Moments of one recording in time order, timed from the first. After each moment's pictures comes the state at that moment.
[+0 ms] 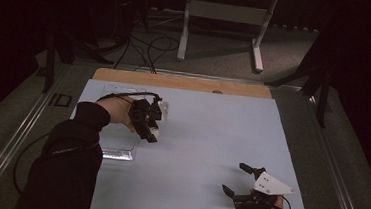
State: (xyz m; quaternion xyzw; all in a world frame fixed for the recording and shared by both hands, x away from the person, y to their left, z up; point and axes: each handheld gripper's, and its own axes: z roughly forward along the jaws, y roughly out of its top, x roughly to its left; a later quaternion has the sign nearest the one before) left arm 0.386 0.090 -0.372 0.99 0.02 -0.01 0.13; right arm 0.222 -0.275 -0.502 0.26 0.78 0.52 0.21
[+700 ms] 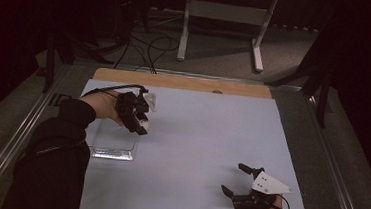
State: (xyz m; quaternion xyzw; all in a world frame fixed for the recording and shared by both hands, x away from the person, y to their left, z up) left arm 0.389 0.125 -0.358 0.99 0.06 0.02 0.15; right arm 0.223 -0.273 -0.504 0.26 0.79 0.51 0.21
